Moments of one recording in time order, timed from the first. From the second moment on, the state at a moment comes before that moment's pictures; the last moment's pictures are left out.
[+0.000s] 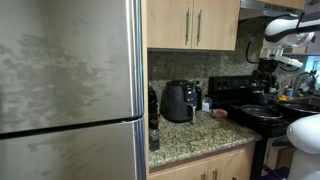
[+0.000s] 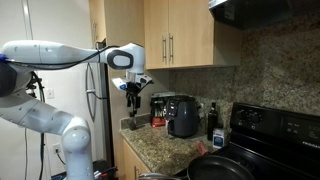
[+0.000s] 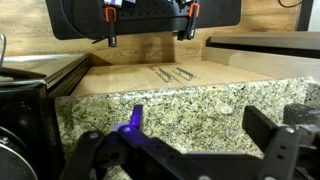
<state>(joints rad) -0.07 -0.88 -0.25 -2.45 0.01 1.51 -0.16</state>
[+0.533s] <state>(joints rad) -0.16 -1.01 -0.28 -2.31 0.17 1.51 -0.02</state>
